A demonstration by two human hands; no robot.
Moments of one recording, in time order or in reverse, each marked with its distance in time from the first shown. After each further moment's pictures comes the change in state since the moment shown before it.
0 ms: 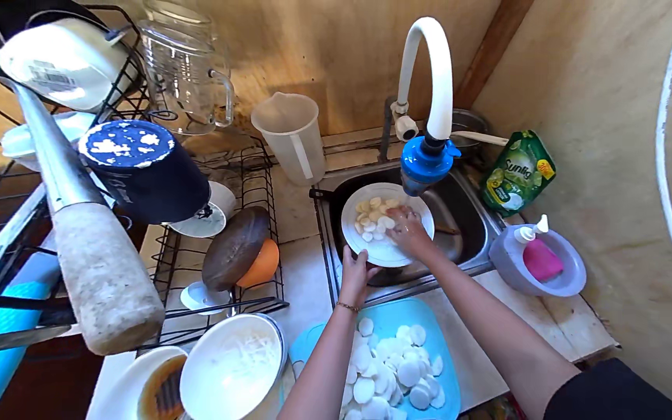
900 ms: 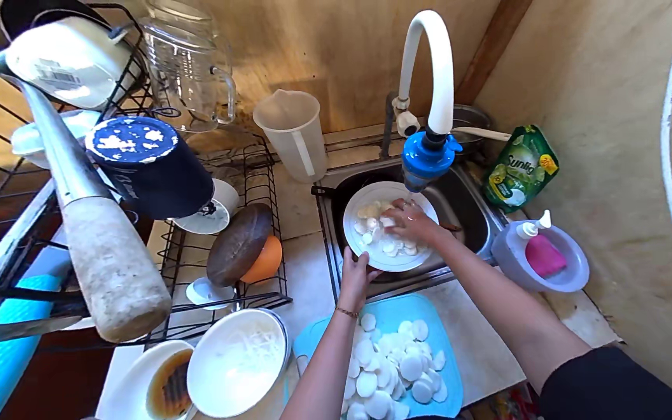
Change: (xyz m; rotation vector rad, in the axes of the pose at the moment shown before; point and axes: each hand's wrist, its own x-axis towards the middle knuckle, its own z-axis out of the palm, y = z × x) left_hand -0.014 -0.001 -0.009 0.013 -0.035 0.019; right_hand 0.021 0.014 -0.018 -0.121 -0.172 -0.249
